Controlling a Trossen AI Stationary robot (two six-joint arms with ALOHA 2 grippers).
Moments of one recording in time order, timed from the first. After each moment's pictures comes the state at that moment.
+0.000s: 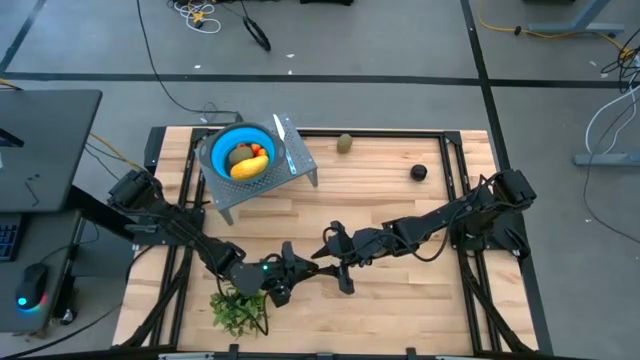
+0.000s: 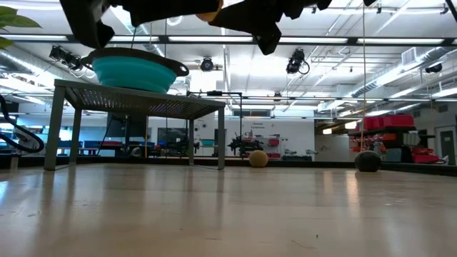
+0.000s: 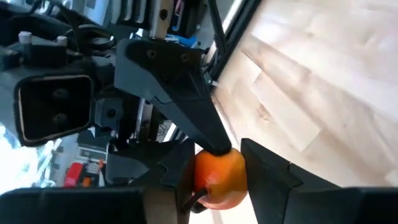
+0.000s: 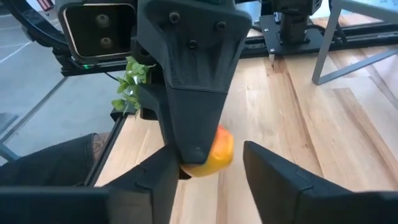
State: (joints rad) left arm -0.62 1.62 0.84 0.52 -0.73 0.91; right arm 0.32 1.69 1.05 0.24 0.10 0.24
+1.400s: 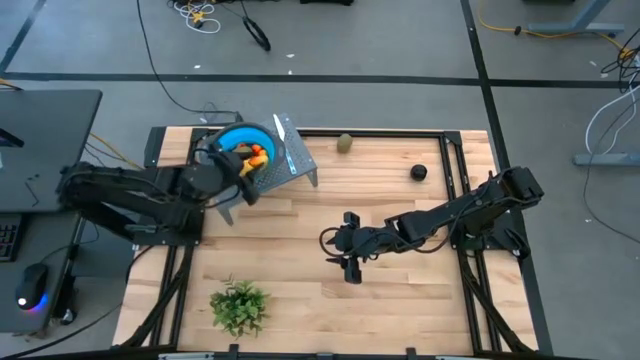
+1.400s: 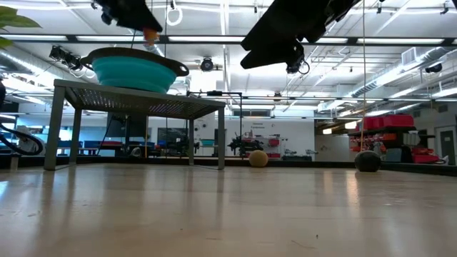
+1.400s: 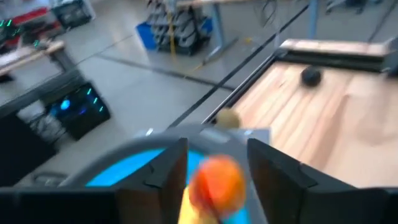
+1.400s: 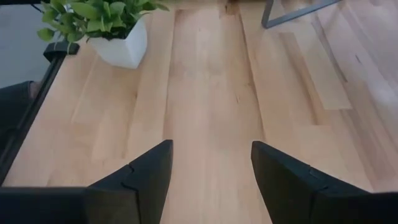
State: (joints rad) left arm -0.09 0.88 0.86 -0.39 -0.85 -0.11; right arm 0.31 1.62 1.05 -0.09 0.21 0.22
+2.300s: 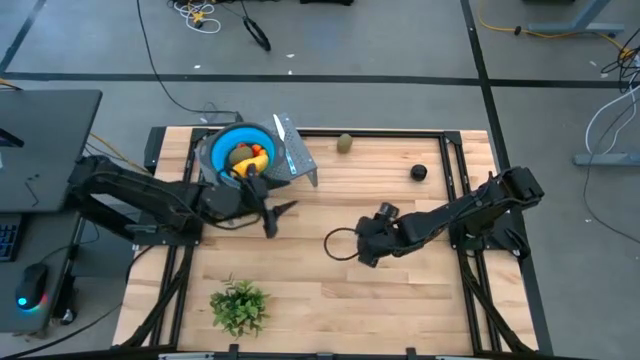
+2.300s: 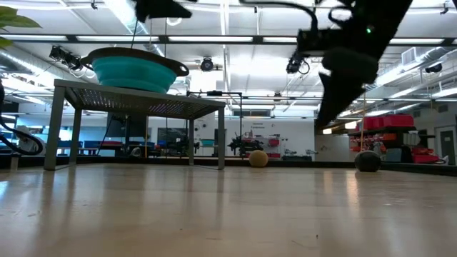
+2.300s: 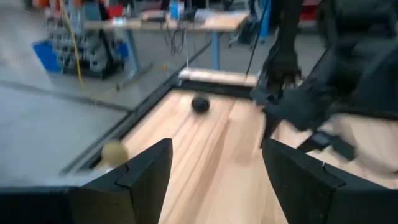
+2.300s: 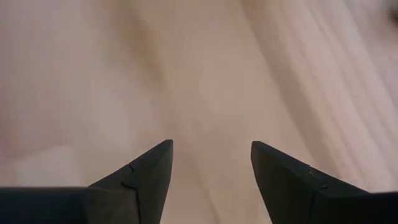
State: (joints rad) left arm -0.23 1.09 0.86 -0.03 -0.63 -0.13; right arm 0.32 1.62 1.04 -0.72 0.48 0.64
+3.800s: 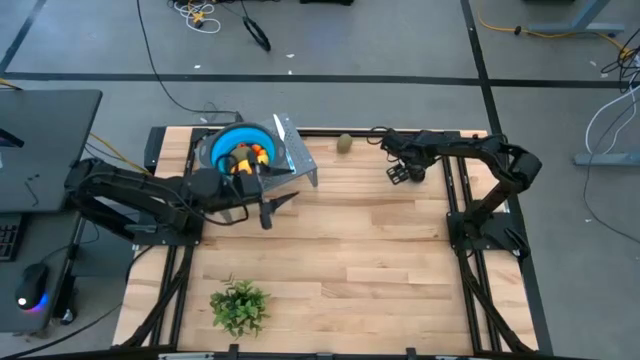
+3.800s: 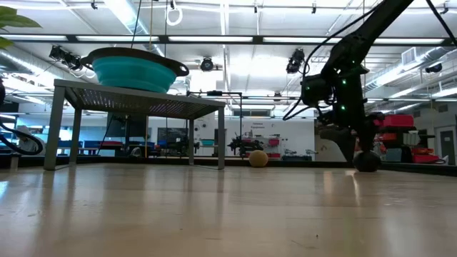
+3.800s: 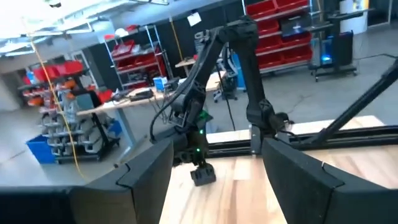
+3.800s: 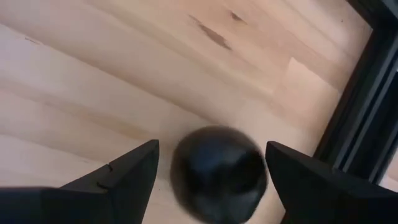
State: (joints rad) left arm -0.14 1.04 0.81 0.29 -0.43 0.25; right arm -0.69 1.62 0.91 -0.85 0.36 0.40
